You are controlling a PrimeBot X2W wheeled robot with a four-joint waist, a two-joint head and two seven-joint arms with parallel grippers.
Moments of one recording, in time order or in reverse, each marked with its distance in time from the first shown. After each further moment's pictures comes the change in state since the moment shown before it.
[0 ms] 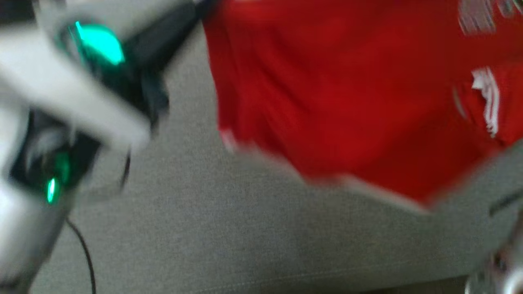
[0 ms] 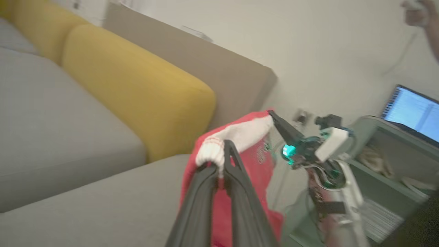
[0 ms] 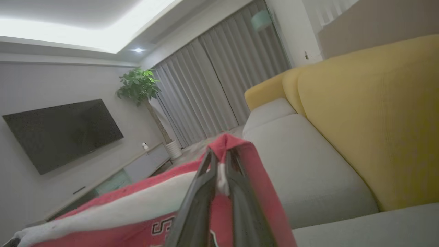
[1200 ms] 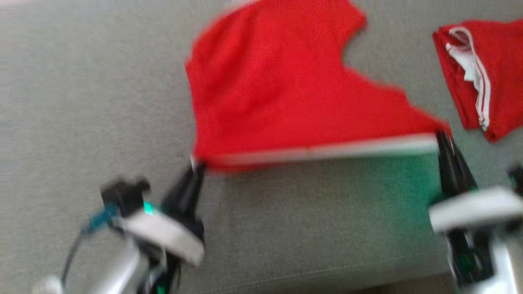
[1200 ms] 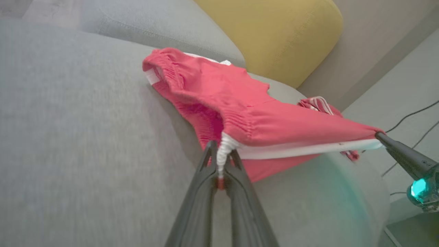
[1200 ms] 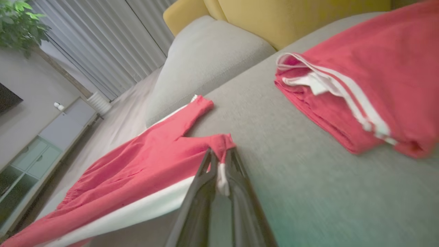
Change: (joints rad) left arm 0.434 -0.187 -0.104 0.589 0.513 -0.039 -0.553; right arm 0.464 0.016 0.233 0.437 -0.128 0.000 -0.604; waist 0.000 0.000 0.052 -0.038
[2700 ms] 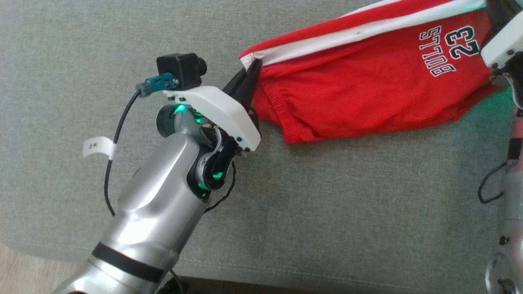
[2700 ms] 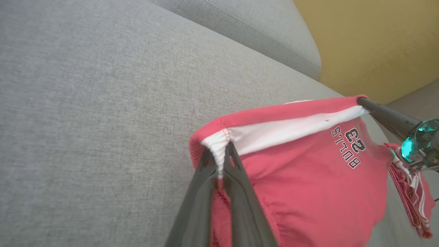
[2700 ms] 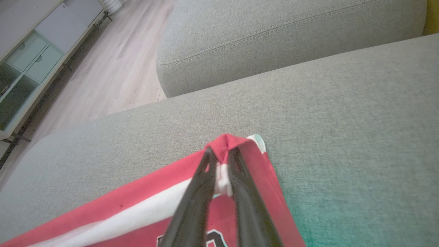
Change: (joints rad) left arm -0.400 -0.242 -0.057 0.184 -0.113 0.155 0.277; right arm -0.625 -0.134 -0.121 0.282 -0.201 0.000 0.498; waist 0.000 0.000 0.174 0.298
